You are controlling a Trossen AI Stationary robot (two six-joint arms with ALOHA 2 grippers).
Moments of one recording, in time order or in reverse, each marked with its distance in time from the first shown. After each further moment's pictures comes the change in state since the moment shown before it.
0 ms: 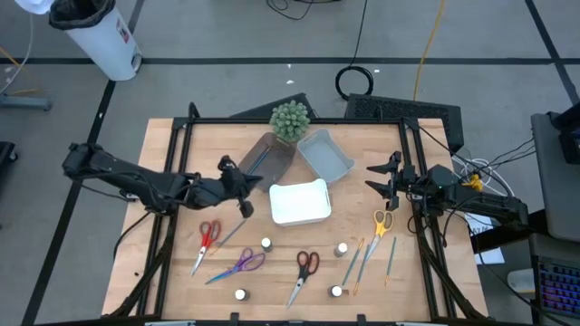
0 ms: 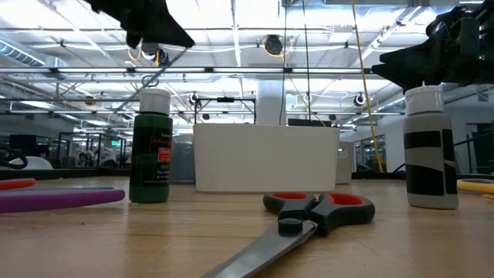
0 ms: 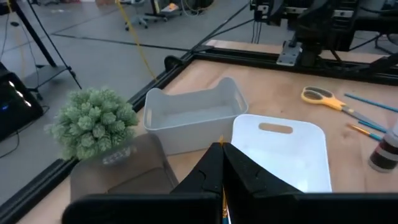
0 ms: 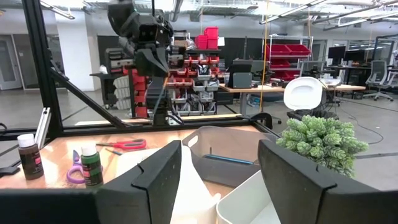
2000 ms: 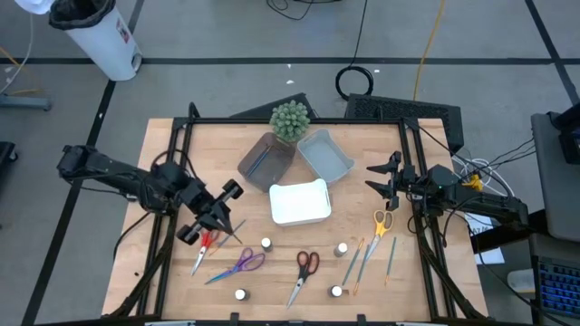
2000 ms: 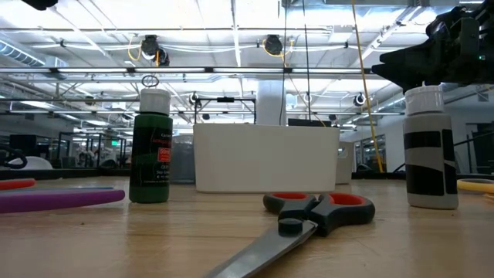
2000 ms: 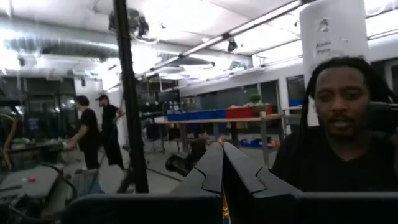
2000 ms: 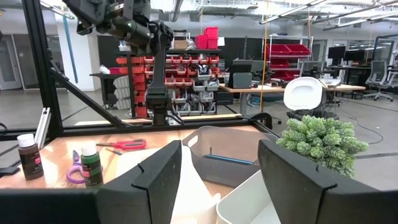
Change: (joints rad) left arm 0.033 -0.092 -0.142 0.847 1.219 0.107; right arm 0.000 0.000 0.000 0.000 0.000 0.000
